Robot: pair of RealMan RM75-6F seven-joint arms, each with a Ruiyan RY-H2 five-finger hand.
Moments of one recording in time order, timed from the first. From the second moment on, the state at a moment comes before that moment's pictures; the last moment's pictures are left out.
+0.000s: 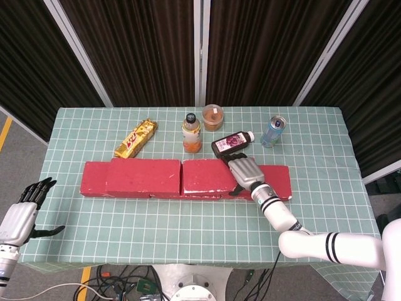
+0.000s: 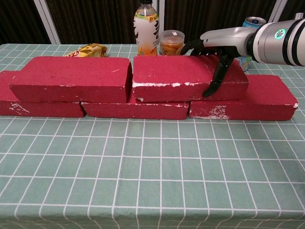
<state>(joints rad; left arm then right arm) -0.14 -1.04 0.01 -1.66 1.51 1.36 -0.23 1.04 -1.36 0.14 -1.71 -0.58 0.85 -0.45</state>
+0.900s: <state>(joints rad) -0.14 -1.04 0.02 -1.64 1.52 1.34 -0.25 1.08 -1.38 0.14 -1.73 -0.51 0.91 -0.50</state>
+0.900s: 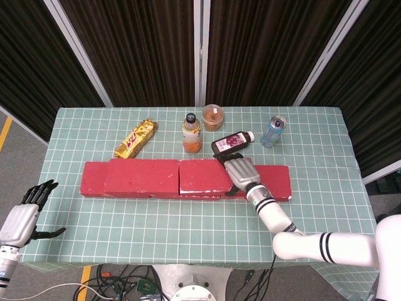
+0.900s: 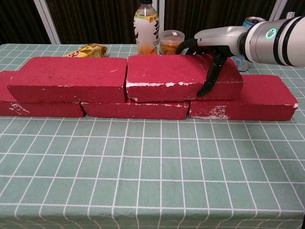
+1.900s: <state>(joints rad) -0.14 -1.04 0.03 -1.62 1.52 1.33 -0.29 1.09 -1.40 0.14 -1.74 -0.47 0.93 -0.54</state>
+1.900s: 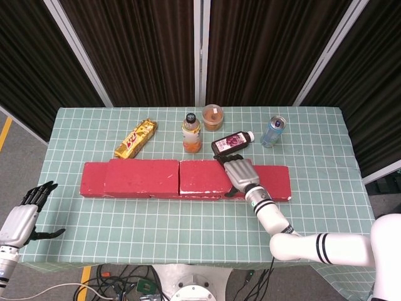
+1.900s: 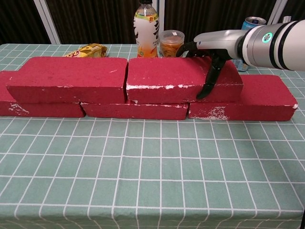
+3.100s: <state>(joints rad) -0.15 -1.04 0.03 -1.62 1.51 1.32 -0.30 1.04 -1.38 0.16 -1.79 -0.60 0.94 -0.45</state>
